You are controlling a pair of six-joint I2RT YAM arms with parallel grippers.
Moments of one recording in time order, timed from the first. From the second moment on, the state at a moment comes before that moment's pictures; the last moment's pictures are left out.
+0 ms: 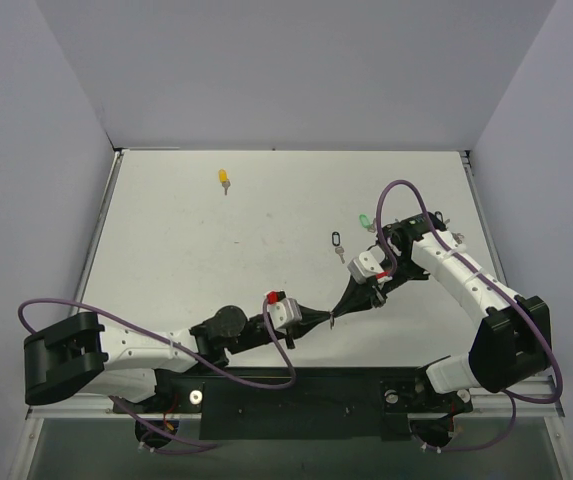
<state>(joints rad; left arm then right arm) -1.25 1.24 0.39 0.97 0.03 0.00 0.39 1.40 1.07 -1.53 -1.27 -1.97</state>
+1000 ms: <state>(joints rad) -1.21 1.12 0.60 0.36 0.03 -0.09 0.39 1.46 1.11 -1.53 -1.26 -1.91</state>
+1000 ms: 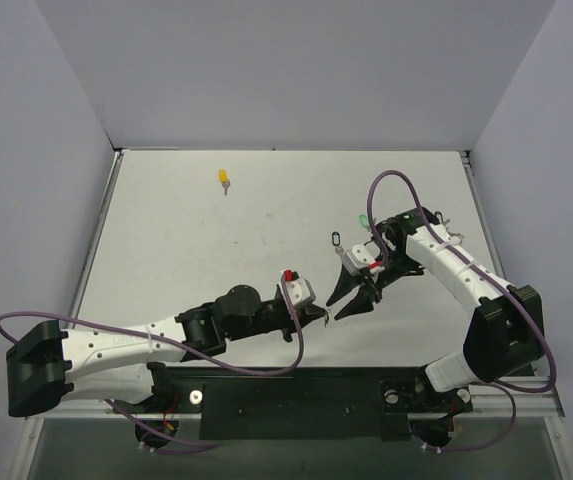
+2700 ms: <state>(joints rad) -1.17 1.21 0.79 0.05 0.10 -0.16 0.44 1.54 1.15 -1.53 -1.21 -1.76</state>
